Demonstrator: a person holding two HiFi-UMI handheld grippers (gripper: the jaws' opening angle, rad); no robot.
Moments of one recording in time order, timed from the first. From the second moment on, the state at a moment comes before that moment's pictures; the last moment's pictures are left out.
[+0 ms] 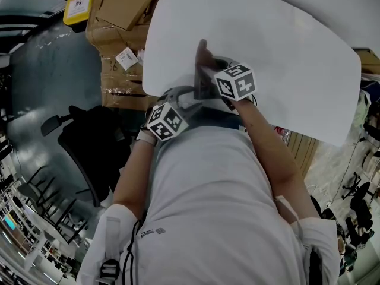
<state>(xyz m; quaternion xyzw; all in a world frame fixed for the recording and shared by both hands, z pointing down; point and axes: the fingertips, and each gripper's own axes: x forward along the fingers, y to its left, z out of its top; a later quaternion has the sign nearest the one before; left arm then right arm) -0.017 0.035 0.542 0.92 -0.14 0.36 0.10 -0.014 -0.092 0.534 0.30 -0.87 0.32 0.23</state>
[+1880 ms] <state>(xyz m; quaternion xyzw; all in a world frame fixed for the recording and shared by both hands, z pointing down) -0.007 0.017 0.540 0.91 -0.19 0.34 0.14 0.077 -0.074 0.616 0.39 -0.77 0.46 0.20</state>
